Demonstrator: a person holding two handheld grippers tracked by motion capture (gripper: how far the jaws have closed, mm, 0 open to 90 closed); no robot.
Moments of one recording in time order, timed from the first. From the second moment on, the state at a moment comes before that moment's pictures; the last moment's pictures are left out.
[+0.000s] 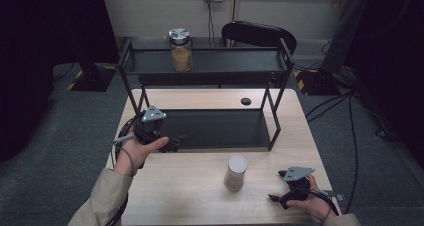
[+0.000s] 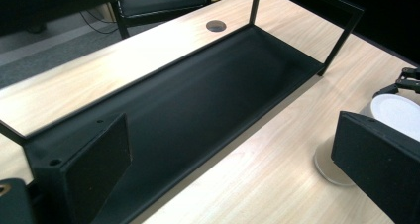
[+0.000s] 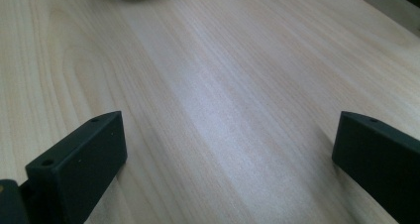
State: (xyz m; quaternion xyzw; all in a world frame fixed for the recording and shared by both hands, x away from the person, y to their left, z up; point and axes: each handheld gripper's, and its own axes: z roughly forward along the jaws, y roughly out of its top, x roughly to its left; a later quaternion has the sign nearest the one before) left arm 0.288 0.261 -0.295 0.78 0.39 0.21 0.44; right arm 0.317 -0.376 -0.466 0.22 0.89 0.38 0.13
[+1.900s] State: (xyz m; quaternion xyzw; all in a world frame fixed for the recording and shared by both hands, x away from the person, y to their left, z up) left arm 0.257 0.270 -0.453 0.82 0.40 0.16 0.39; right arm 0.317 -0.376 -0.466 0.22 0.89 0.38 0.13
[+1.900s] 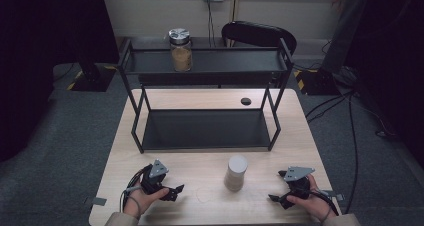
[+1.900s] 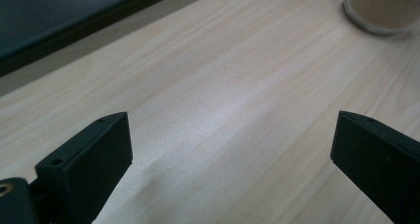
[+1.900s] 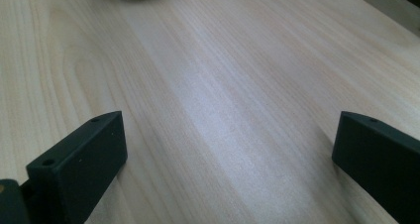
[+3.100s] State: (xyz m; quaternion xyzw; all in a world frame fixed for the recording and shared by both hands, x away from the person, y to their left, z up) left arm 0.256 0.256 -0.466 0.84 0.38 0.18 0.34; right arm 0.318 -0.377 -0.466 0.22 0.89 0.38 0.12
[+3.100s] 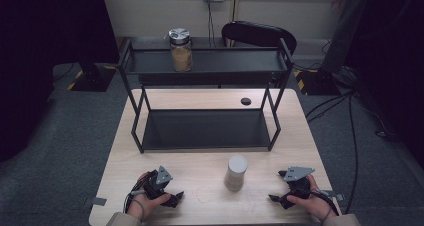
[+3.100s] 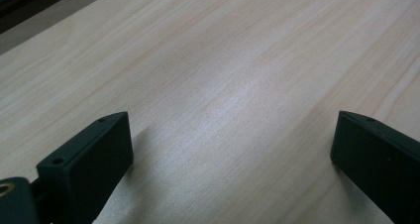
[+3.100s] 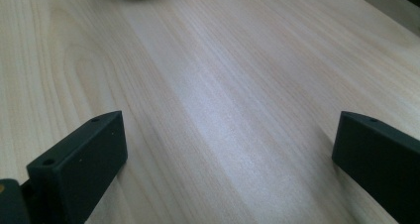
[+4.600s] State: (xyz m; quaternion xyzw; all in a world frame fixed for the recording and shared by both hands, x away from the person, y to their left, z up) left arm 0.252 0.262 -0.477 0.83 0.38 0.19 0.37; right arm 0.318 -0.378 -0.466 0.22 0.89 0.38 0.12
